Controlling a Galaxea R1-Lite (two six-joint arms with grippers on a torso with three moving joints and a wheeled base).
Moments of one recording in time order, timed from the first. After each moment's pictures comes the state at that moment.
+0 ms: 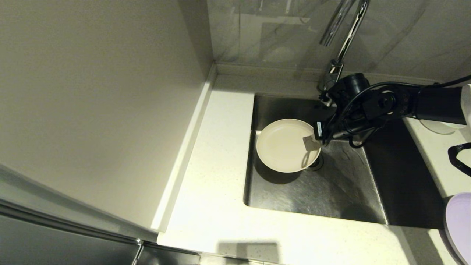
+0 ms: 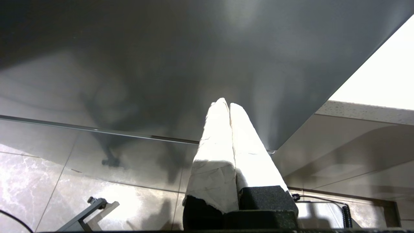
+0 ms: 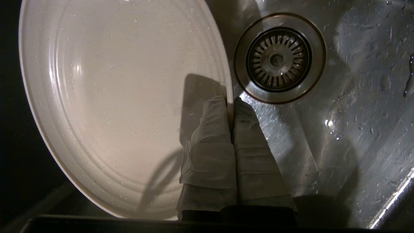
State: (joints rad) left arm 0.00 0.00 0.00 0.00 0.02 -0.02; right arm 0.20 2.19 -1.96 0.50 0.04 0.11
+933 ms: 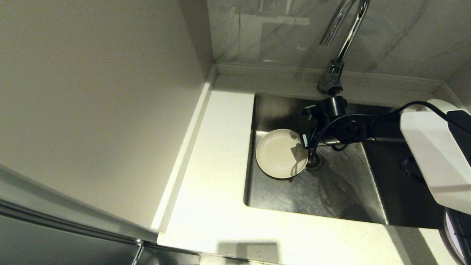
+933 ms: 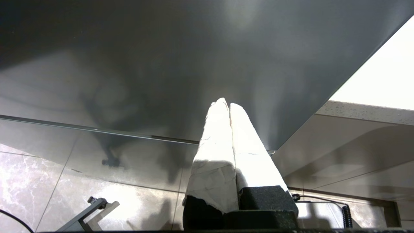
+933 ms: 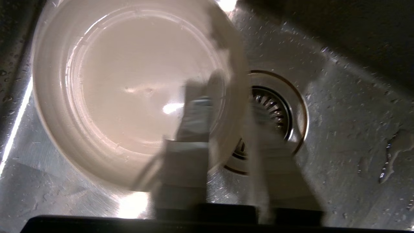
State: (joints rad) left arm 0.00 0.00 0.00 0.00 0.02 -0.02; right arm 0.20 2.40 -1.98 0.18 -0.03 -0.13
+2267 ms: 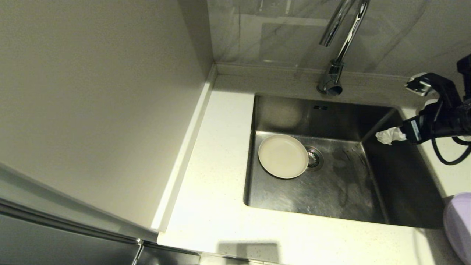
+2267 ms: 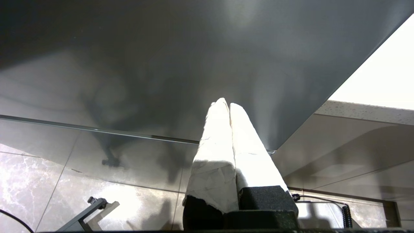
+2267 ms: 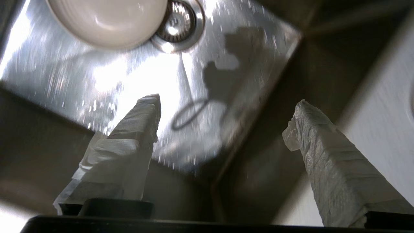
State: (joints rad) left arm 0.00 0.00 0.00 0.00 0.02 -0.02; right arm -0.13 1.68 -1.44 0.38 0.17 -0.39
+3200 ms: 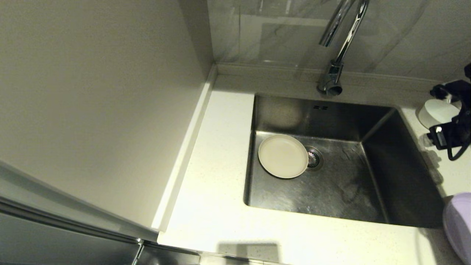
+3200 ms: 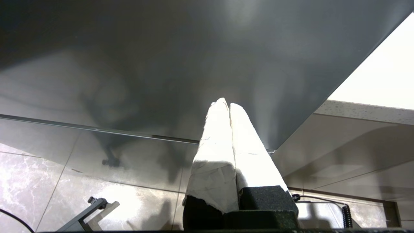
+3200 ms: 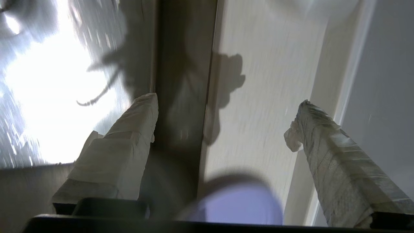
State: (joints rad) left arm 0.00 0.00 0.00 0.00 0.02 -0.02; right arm -0.16 1.68 -1.45 0.43 -0.35 -0.22
